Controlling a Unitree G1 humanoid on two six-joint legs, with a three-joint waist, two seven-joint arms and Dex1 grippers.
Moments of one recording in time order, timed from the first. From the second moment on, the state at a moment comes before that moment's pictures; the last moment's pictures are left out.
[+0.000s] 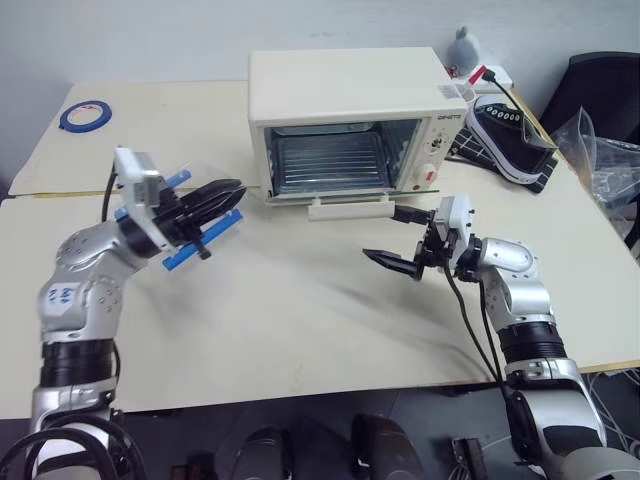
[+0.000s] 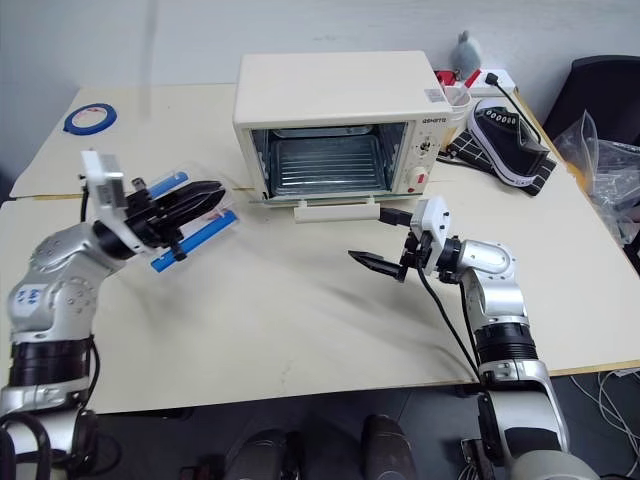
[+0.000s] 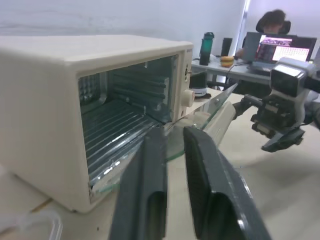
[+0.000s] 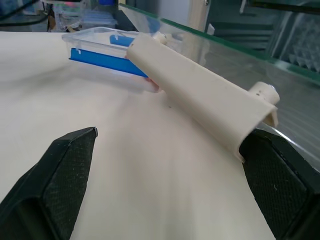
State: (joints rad) left arm -0.59 0.58 0.18 0.12 -0.60 0.28 -0.91; right arm -0.65 -0.42 -0.04 0.42 0.34 -0.08 1.23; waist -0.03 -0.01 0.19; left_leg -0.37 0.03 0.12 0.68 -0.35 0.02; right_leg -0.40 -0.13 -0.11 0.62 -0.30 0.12
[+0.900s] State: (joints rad) left arm -0.66 0.43 -0.03 0.37 -0.25 0.08 -0.93; right arm 0.08 -0.58 -0.28 -0.14 0.41 -0.03 1.01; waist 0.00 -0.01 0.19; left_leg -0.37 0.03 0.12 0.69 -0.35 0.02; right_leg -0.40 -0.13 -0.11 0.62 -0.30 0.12
